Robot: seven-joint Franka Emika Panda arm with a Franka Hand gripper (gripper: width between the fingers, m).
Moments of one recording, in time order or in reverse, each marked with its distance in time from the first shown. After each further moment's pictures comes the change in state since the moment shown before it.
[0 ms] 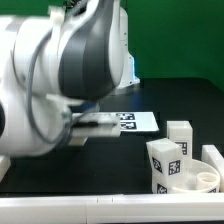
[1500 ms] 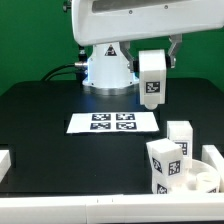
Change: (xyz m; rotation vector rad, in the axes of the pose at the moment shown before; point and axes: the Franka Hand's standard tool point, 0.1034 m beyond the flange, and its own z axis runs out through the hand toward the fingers) arm -0.061 -0.163 -0.121 -0.131 1.140 -0.163
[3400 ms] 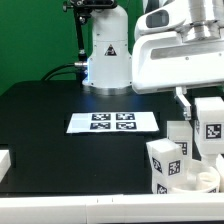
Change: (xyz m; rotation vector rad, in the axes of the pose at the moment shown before) arm 0.023 -0.069 0.070 -0.011 0.484 -0.055
